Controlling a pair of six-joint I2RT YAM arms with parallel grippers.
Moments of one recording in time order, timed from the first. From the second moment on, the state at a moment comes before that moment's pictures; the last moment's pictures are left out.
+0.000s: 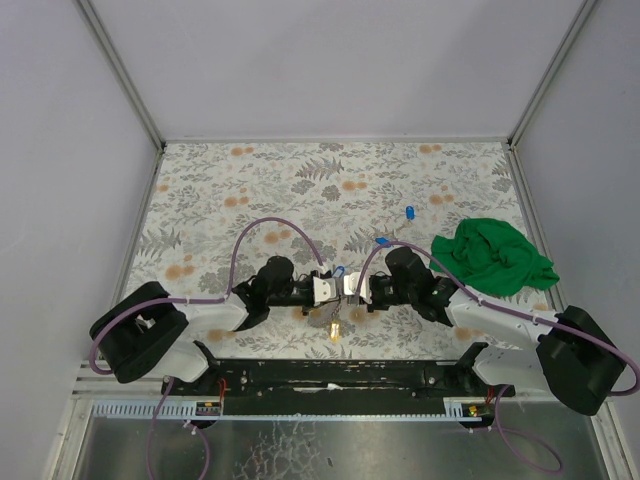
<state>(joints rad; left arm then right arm) -0.82 1.40 0.39 0.62 0.57 0.41 0.78 1.18 0.49 0.01 -0.49 -0.73</state>
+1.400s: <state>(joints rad) -0.82 1.40 0.39 0.62 0.56 0.41 0.78 1.18 0.49 0.01 -0.50 -0.71</state>
